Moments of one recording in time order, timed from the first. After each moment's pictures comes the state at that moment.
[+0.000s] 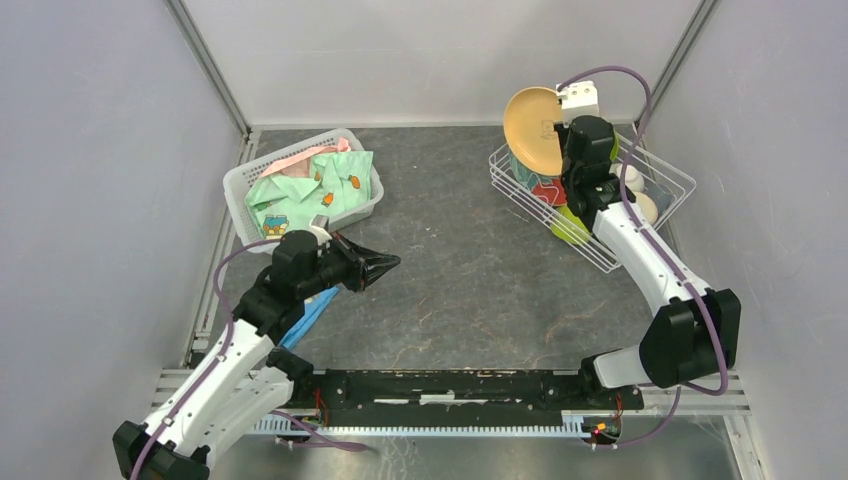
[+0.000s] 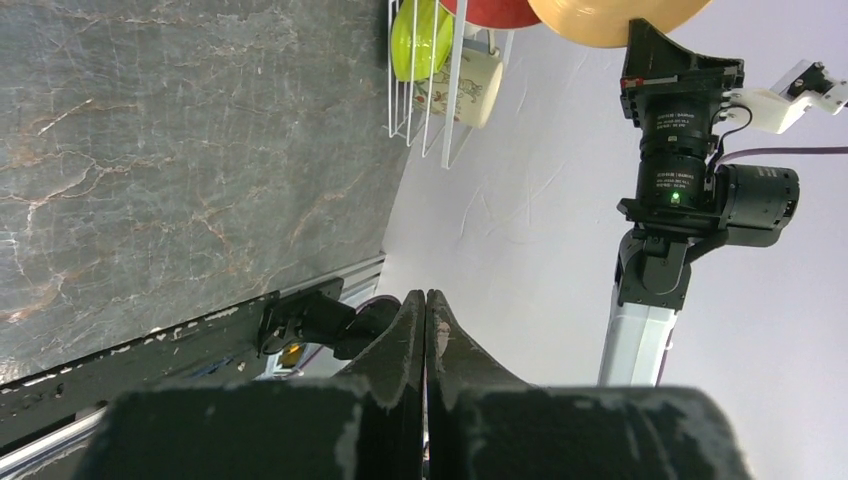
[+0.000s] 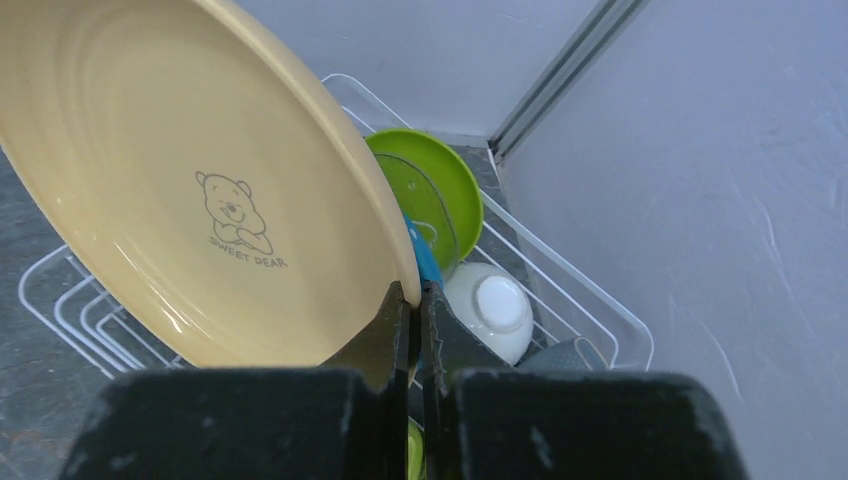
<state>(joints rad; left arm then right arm) -0.48 0.71 0.62 -0.30 0.35 -1.49 0.25 1.40 1.19 0.02 0.52 -0.26</state>
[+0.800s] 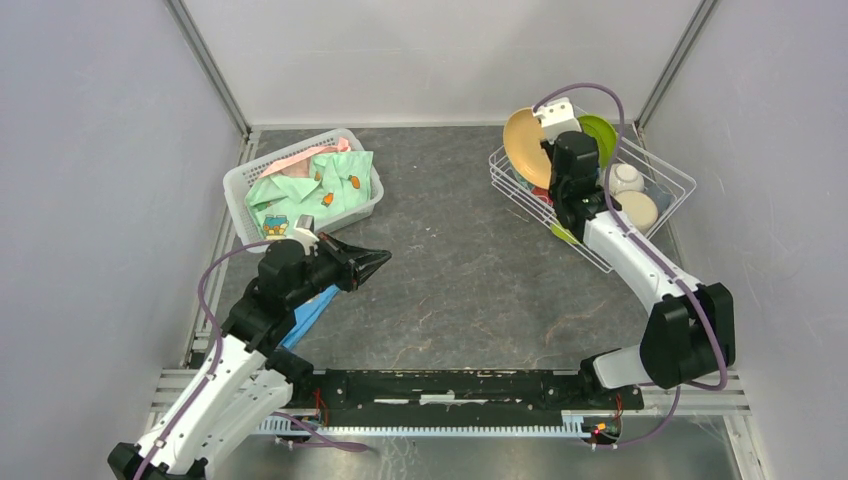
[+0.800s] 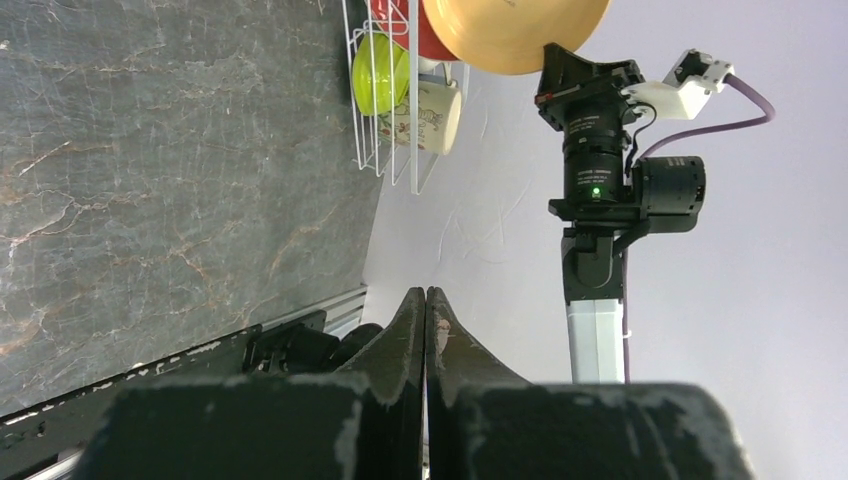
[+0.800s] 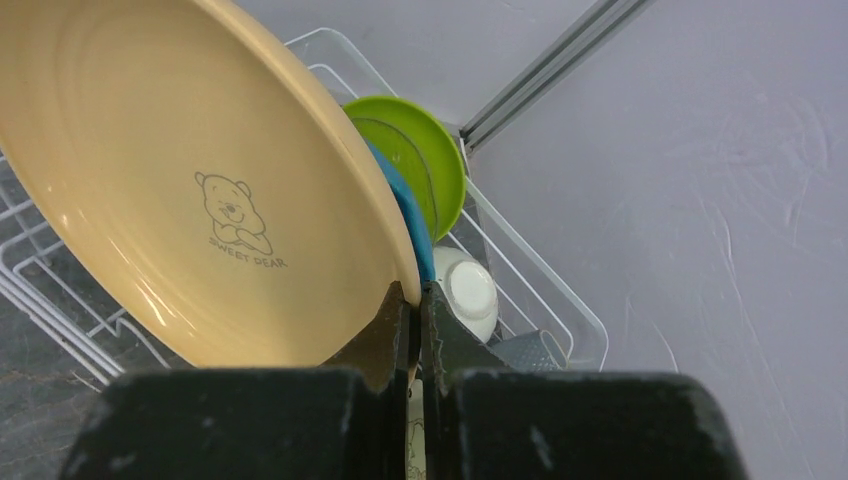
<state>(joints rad) -0.48 0.60 0.62 -0.31 0.26 -1.49 0.30 1.41 1.11 0.10 0.59 -0.44</state>
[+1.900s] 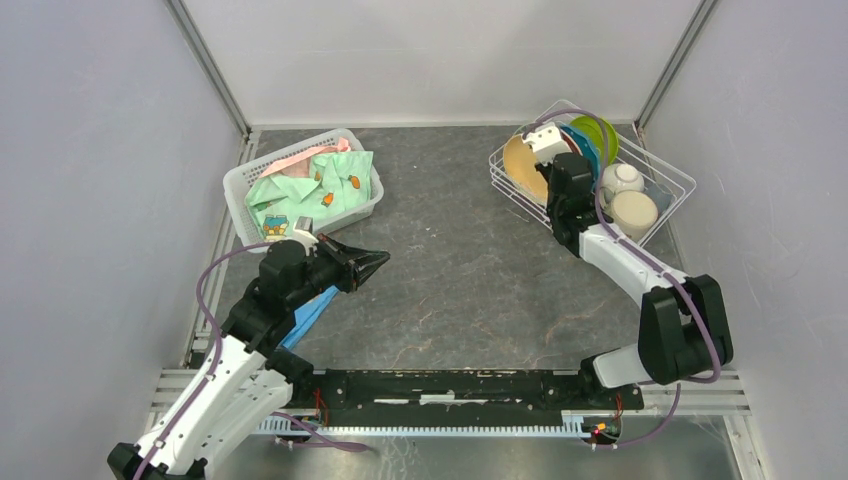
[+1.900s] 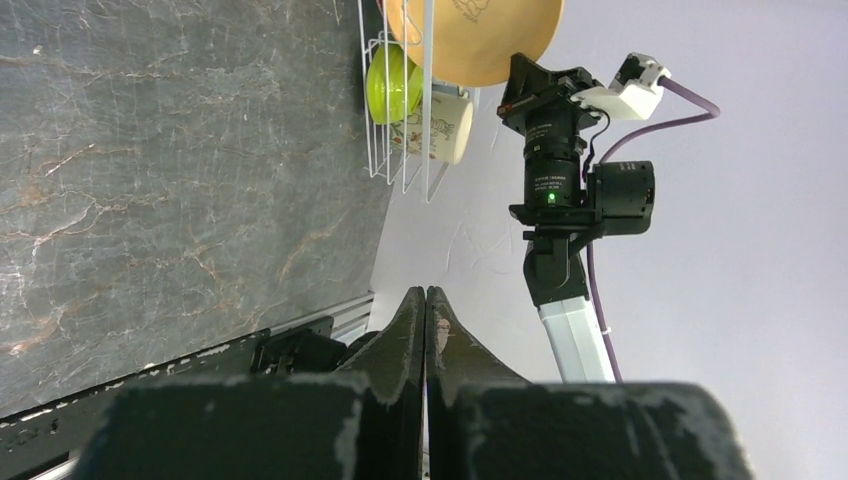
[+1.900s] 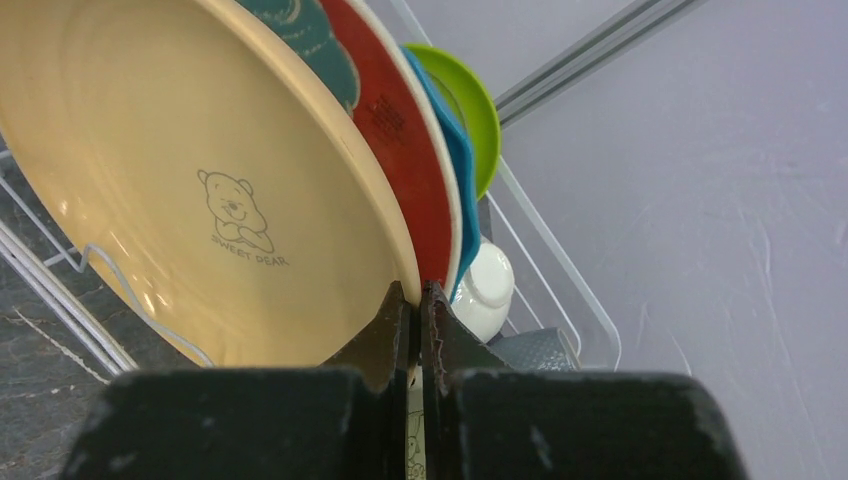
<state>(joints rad) -0.48 0.60 0.61 -0.33 0.23 -1.49 0.30 1.42 0.91 0.29 0.53 -0.58</state>
